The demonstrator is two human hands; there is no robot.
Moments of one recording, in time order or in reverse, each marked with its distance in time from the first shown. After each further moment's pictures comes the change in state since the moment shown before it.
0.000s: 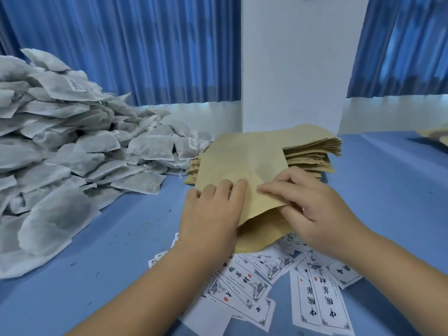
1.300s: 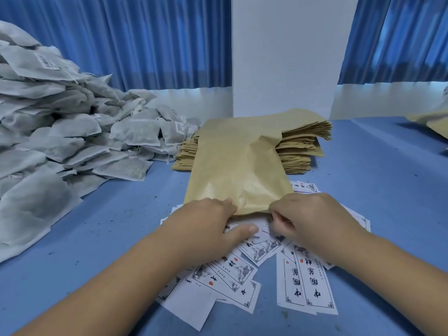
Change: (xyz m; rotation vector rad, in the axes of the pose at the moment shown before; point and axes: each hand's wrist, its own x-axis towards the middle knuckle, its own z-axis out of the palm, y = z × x) left_hand -0.005 -0.003 0.000 -0.320 -0.531 0.124; right_hand -0.031 0.014 0.011 -0.392 -0.129 -0.001
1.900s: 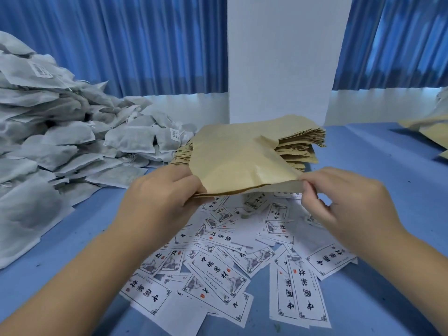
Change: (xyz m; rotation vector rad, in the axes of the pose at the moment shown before) left_hand -0.013 -0.030 -0.033 0.025 0.826 0.300; right_hand -0.005 0.028 -0.030 -0.082 0.474 0.021
